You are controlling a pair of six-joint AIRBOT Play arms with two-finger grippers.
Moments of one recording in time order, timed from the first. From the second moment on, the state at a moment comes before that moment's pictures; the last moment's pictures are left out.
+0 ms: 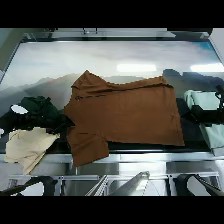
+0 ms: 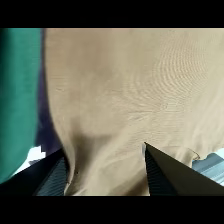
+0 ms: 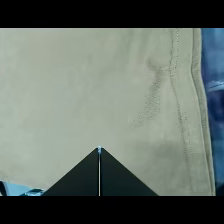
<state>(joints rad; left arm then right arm) 0.17 -1.36 0.68 0.85 -1.09 -1.20 -0.52 -1.03 0.72 -0.87 1.20 1.15</state>
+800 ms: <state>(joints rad) 0.29 -1.42 0.68 0.77 -1.15 -1.04 -0.52 -1.05 0.72 -0.81 1.18 1.16</state>
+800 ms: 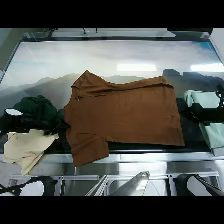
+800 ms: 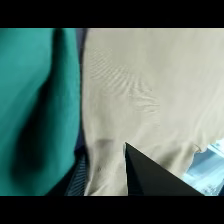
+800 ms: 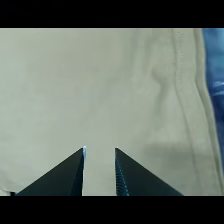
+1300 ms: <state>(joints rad) 0.38 -1.51 0.68 0.76 -1.23 -0.98 -0.52 -1.05 0.72 -0.78 1.17 1.15</state>
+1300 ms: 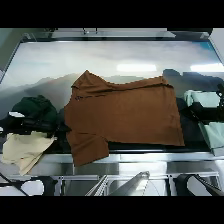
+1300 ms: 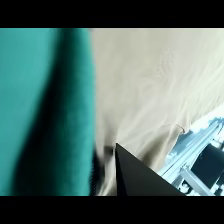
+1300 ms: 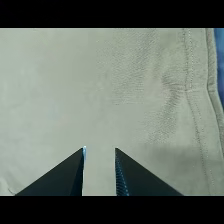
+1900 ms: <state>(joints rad) 0.30 -1.57 0.68 0.70 -1.25 -0.94 -0.52 -1.05 0.72 -0.79 1.16 1.15</state>
